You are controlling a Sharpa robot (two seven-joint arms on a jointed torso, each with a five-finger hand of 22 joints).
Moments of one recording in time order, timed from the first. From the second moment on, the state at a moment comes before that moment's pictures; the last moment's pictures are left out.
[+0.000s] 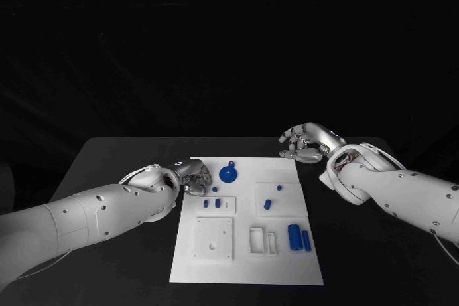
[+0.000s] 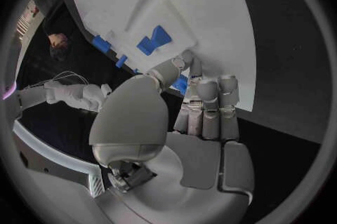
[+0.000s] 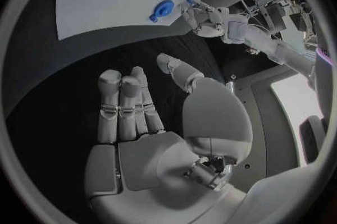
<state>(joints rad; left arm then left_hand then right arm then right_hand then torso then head) 1.25 -0.59 -0.17 1.13 -1.33 -0.29 -0.04 1.25 -0.15 0.64 -0.28 0.05 0.92 0.13 0.21 0.52 1.33 0.03 0.15 0.26 1.18 -0.08 1.36 0.54 0.09 0.92 -0.13 1.11 1.18 1.20 -0.77 0.09 1.29 -1.27 -0.45 0.05 1.05 -0.24 0.65 -0.22 0.30 0.86 0.16 0.26 0.46 0.98 0.05 0.75 0.74 1.25 -0.07 1.09 0.99 0.17 1.20 -0.06 0.95 1.30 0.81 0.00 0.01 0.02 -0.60</state>
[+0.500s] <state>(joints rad) 1.26 -0.71 -0.11 1.21 -0.94 -0.37 0.06 1.18 -0.17 0.65 -0.26 0.06 0.93 0.14 0.23 0.52 1.24 0.08 0.11 0.24 1.06 -0.03 1.20 0.46 0.08 0.81 -0.10 0.99 1.14 1.19 -0.78 0.06 1.34 -1.53 -0.27 0.02 1.09 -0.22 0.71 -0.26 0.22 0.94 0.15 0.31 0.48 1.07 0.08 0.30 0.42 1.26 -0.04 1.10 0.96 0.17 1.22 -0.06 0.94 1.30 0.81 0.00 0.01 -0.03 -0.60</state>
